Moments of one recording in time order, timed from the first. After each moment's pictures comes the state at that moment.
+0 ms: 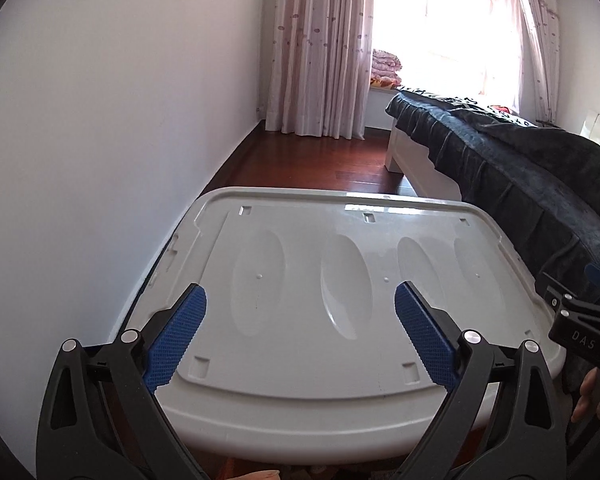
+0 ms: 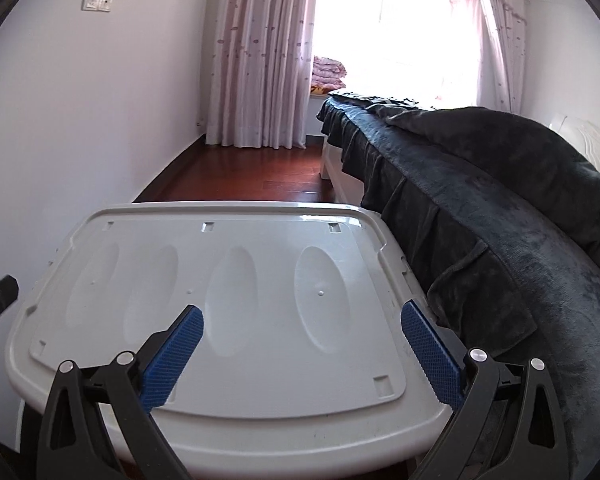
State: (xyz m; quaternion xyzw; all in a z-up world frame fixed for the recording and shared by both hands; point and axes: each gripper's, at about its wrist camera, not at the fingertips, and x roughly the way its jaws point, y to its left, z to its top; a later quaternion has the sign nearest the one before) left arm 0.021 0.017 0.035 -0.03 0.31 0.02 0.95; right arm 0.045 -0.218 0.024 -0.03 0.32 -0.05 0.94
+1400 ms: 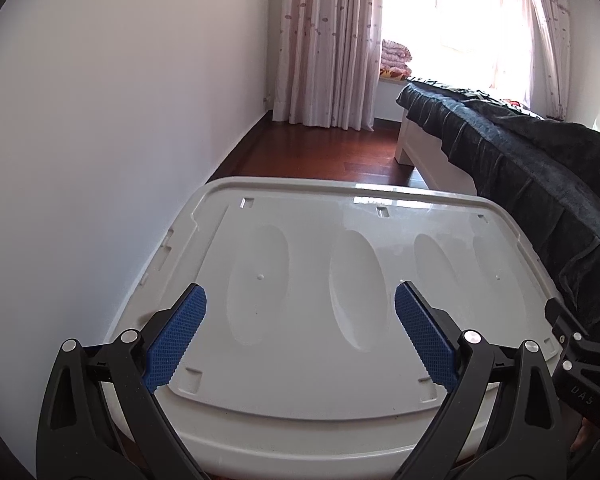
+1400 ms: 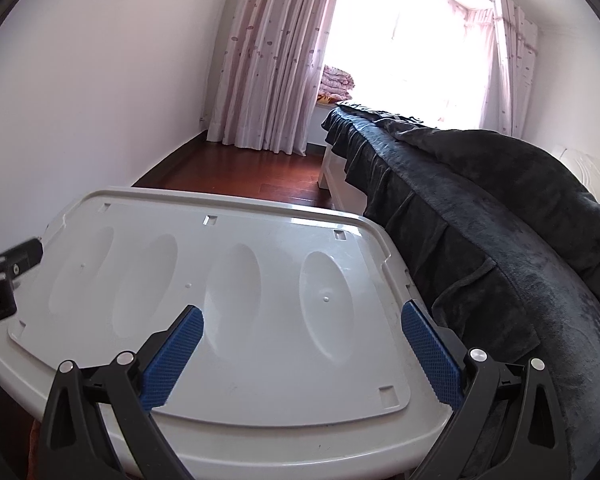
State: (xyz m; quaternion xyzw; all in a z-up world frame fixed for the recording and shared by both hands) left arm 0.047 0.020 0.018 -0.04 0.33 0.03 0.94; right arm 0.046 -0.188 0.012 -0.09 0.31 -0.06 0.95
